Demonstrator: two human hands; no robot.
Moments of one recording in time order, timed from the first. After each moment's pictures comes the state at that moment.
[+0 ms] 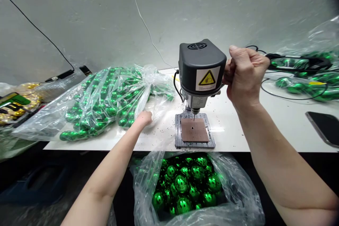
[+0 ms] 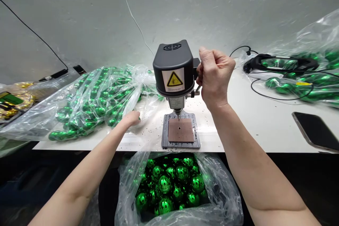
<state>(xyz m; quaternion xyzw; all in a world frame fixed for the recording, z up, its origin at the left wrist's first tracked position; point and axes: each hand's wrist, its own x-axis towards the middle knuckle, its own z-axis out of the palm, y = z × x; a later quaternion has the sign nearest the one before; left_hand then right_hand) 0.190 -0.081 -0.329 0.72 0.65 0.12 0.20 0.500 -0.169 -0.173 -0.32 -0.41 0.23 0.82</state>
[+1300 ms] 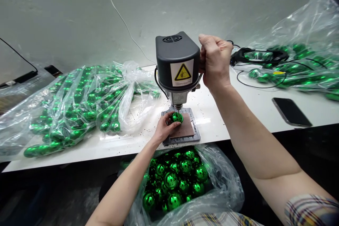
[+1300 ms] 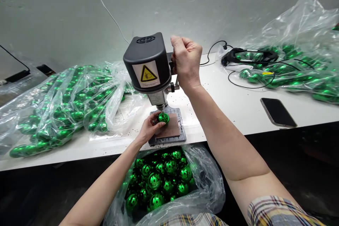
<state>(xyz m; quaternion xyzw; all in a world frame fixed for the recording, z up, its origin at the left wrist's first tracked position) 0.320 -0.164 -0.379 0.65 0.41 0.38 0.52 0.505 -0.145 -0.162 -0.41 -0.42 0.27 0.76</state>
